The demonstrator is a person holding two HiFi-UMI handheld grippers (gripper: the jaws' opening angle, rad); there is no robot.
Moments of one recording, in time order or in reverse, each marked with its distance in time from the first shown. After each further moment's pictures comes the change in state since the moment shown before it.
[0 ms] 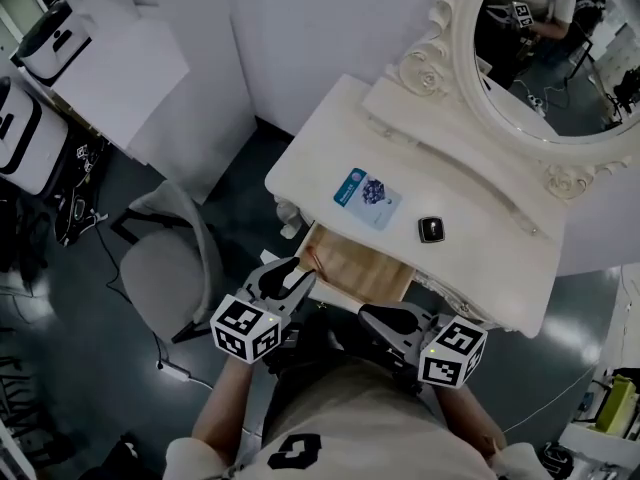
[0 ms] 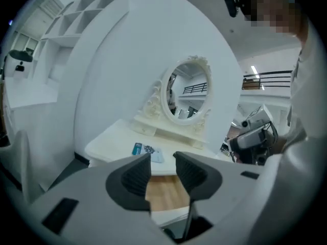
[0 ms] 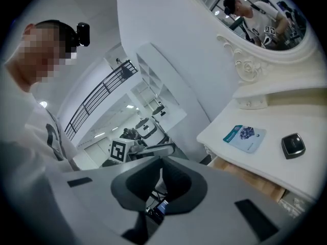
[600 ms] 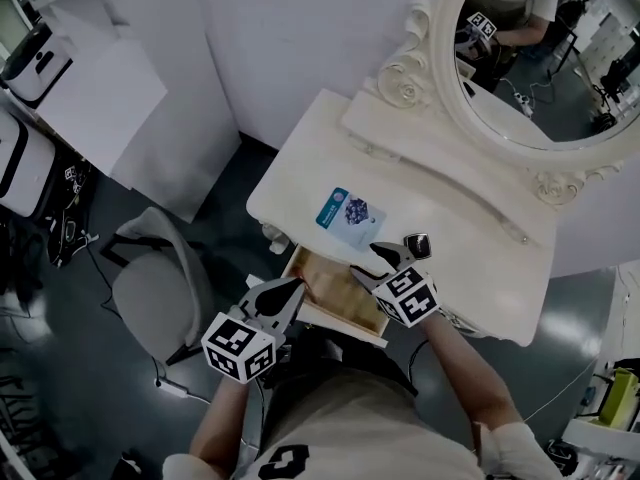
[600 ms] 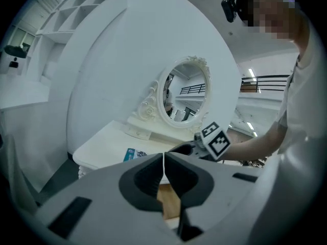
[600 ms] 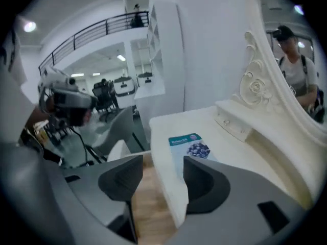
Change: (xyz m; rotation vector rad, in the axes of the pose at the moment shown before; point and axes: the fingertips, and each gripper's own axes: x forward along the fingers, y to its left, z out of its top) left arm 0.029 -0.013 0.031 -0.013 0.005 -0.052; right arm 0.050 -0.186 0.015 -0.438 0.349 -0.383
